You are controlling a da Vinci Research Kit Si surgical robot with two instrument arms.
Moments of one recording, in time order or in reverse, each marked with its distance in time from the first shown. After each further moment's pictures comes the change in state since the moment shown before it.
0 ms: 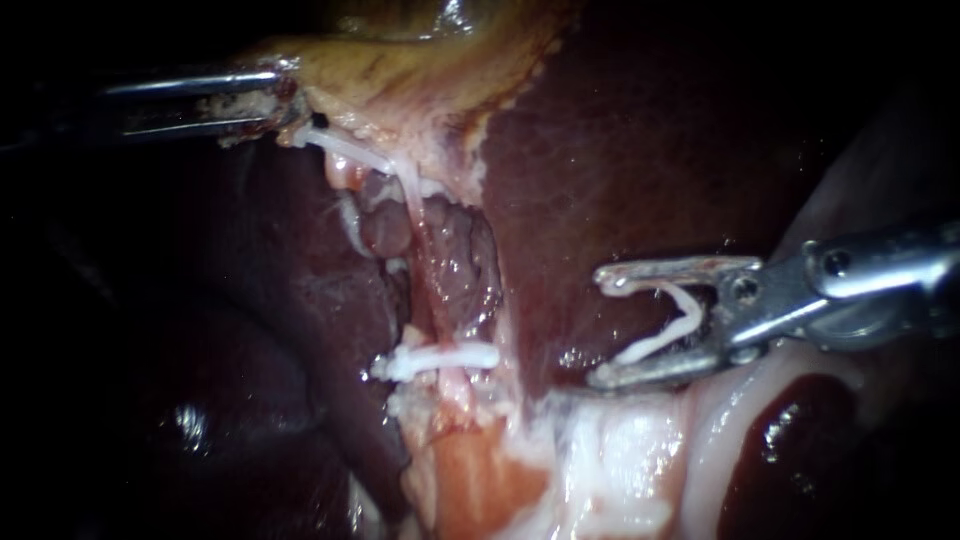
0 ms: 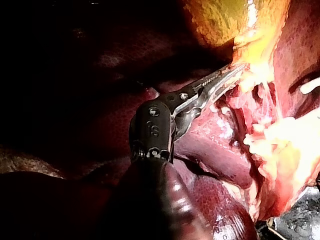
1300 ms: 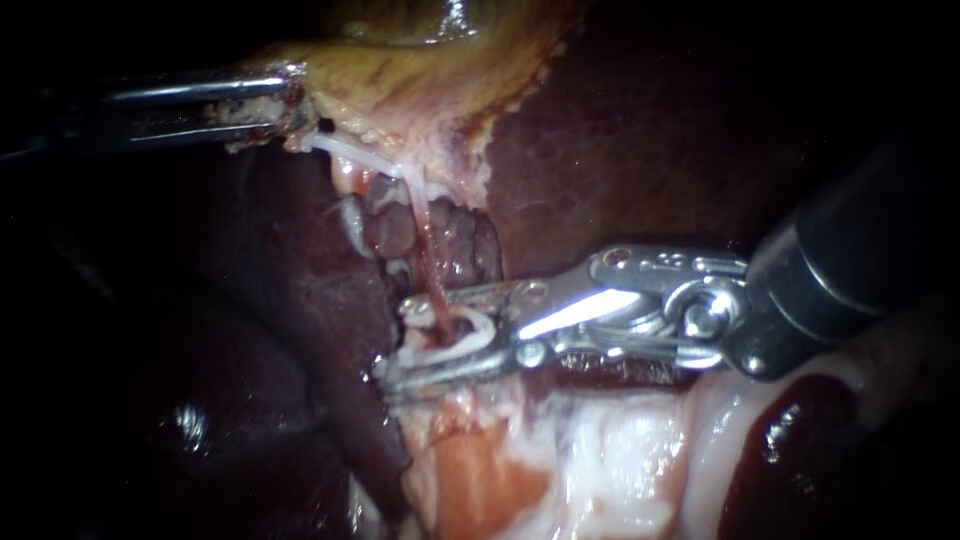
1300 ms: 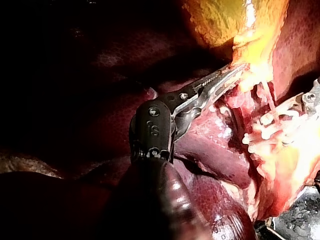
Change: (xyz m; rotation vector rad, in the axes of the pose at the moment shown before) right arm 0.002 0.002 0.011 0.211 0.219 0.348; left arm 0.000 0.000 0.000 0.004 0.002 0.002
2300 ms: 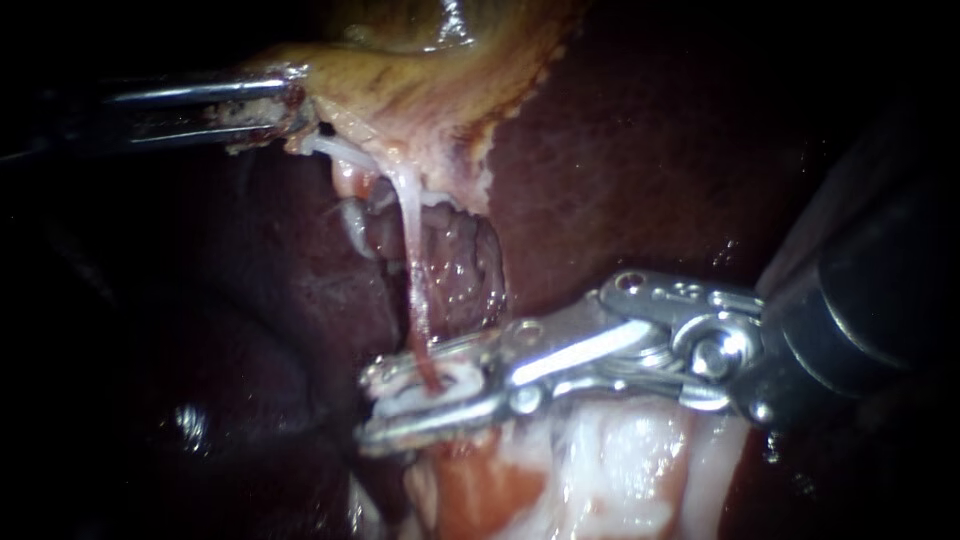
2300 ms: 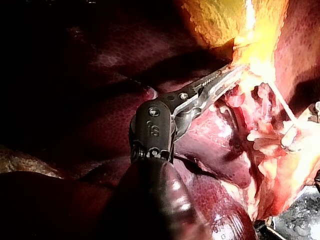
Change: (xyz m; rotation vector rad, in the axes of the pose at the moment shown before) right arm 0.001 -0.003 -0.001 0.151 0.030 0.019; left arm 0.000 0.000 0.000 0.000 0.000 0.000
